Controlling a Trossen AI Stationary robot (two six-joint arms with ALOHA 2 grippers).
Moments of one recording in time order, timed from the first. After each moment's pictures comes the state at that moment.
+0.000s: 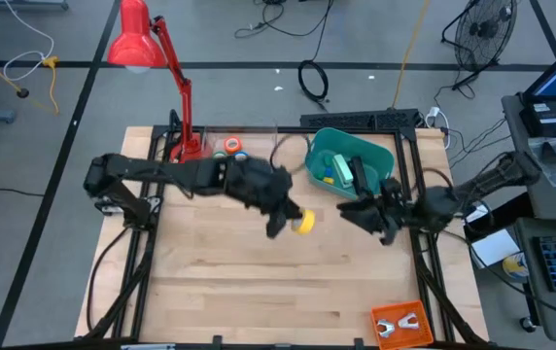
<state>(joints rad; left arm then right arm) -0.08 1.65 1.60 -0.42 0.13 -0.48 0.45 0.87 0.65 0.45 0.43 0.67</state>
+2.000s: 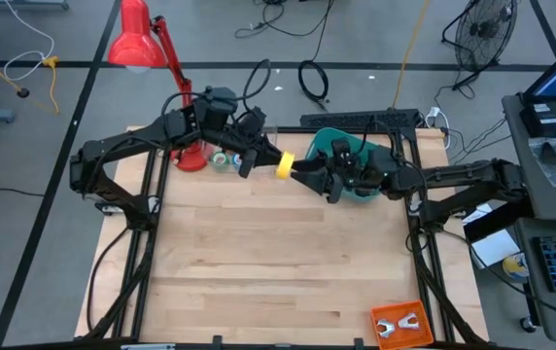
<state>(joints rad) 0.30 1.51 1.60 -0.41 0.53 -0.36 -0.03 1.28 0.95 0.60 -0.05 0.69</state>
